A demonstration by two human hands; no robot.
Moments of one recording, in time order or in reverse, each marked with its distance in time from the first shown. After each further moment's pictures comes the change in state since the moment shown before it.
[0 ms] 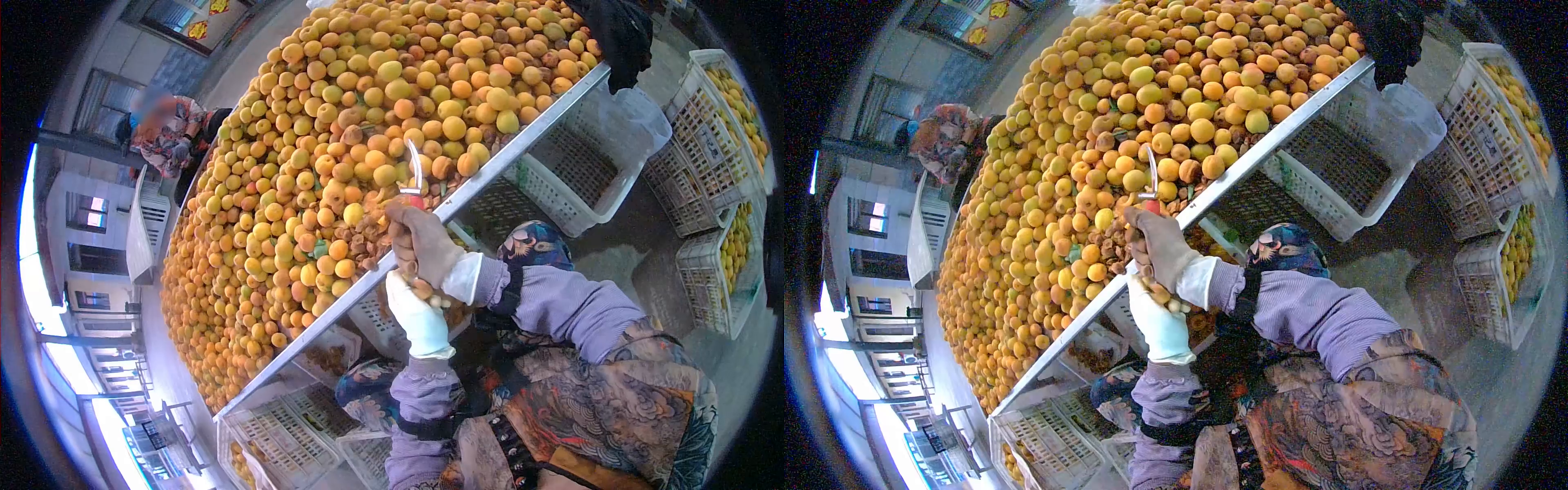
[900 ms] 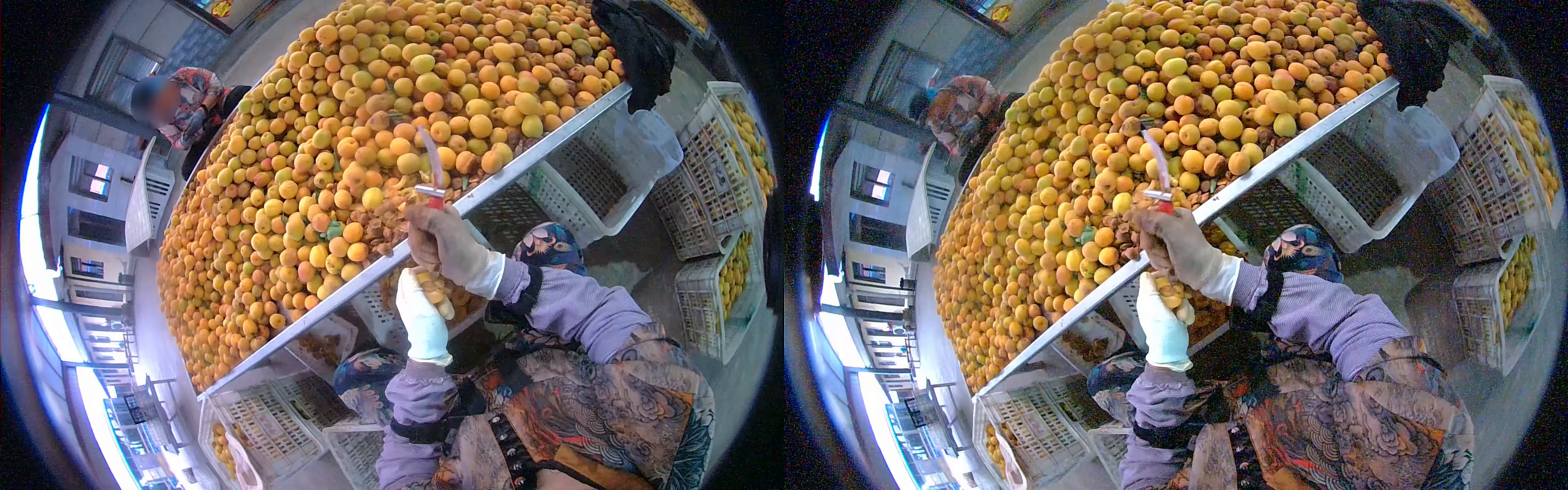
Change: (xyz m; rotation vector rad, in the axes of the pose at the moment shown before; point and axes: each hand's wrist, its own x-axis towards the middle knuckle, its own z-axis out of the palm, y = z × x) left_hand -0.021 0.023 0.033 0.334 0.457 -0.066; right_hand -0.011 0.008 -0.001 -0.302 -0.246 -0.245
